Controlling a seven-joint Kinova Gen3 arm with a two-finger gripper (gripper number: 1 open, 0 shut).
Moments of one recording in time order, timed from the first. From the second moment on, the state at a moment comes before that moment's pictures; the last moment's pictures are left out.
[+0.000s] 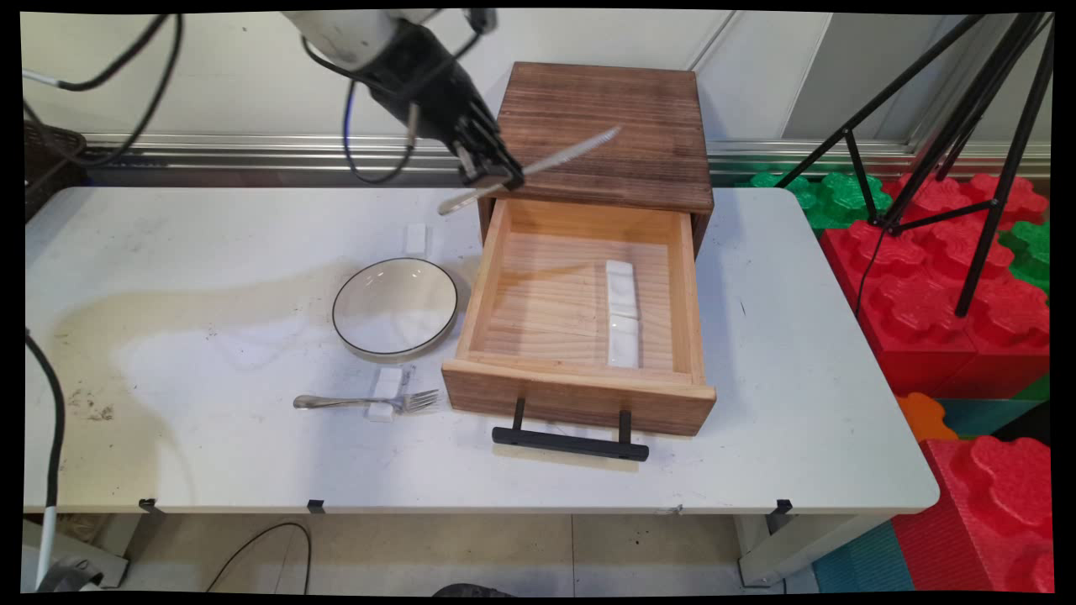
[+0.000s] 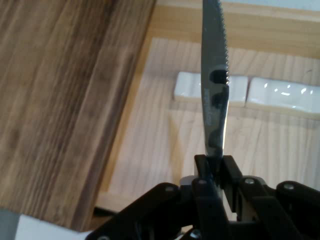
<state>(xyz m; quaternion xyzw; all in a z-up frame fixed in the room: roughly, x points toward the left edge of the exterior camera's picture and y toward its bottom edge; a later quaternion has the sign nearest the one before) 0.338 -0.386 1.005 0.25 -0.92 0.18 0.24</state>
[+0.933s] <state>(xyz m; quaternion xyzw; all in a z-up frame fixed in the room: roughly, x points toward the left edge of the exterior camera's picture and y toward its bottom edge) 0.280 -0.443 0.938 0.19 -0.94 0.15 0.25</state>
